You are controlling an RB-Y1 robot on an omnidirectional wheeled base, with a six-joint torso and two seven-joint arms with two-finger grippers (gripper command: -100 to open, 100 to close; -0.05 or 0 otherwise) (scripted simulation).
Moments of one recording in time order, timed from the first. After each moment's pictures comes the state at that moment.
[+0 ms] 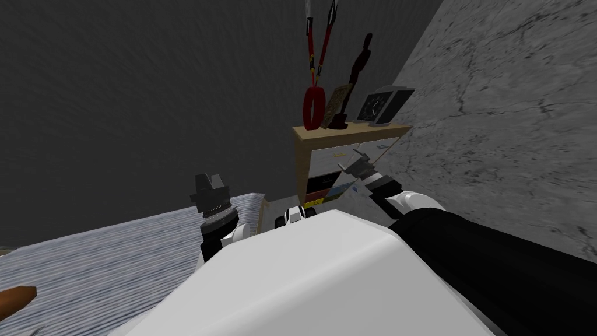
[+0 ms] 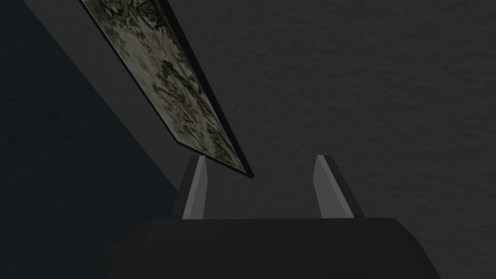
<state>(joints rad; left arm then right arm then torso) 0.54 0.01 0.01 -2.26 -0.01 -0.59 -0.17 0.78 -0.47 -0.56 -2.43 1.08 -0.33 0.79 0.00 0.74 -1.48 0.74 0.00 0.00</state>
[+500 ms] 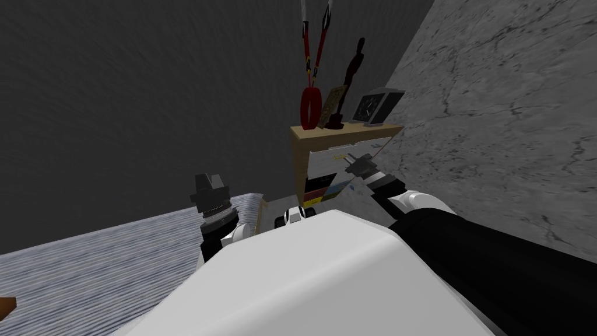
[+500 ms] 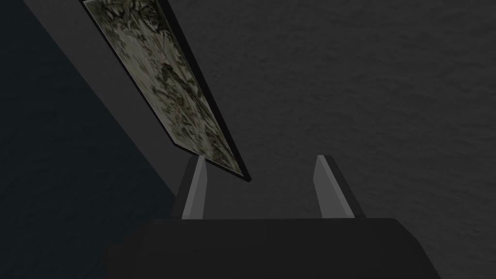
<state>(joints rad) 0.54 0.01 0.01 -2.26 -0.01 -0.59 -0.17 0.79 -0.48 -0.58 -2.47 1.07 -0.31 0.77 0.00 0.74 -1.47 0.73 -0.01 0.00</state>
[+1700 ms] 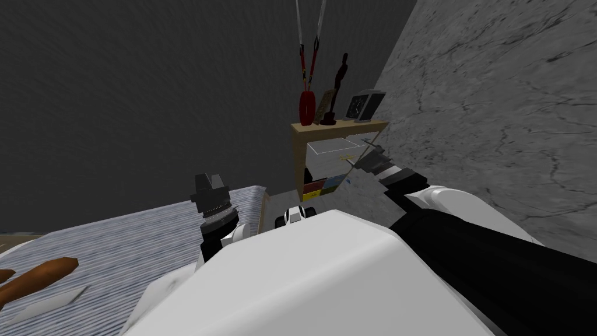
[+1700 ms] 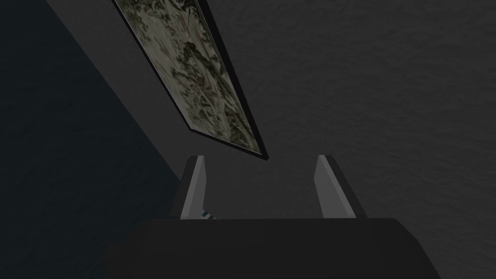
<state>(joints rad) 0.54 0.01 0.01 -2.26 -0.01 -0.59 -0.17 0.85 -0.60 -0.74 -2.48 1.01 -0.29 0.64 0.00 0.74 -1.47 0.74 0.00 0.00</state>
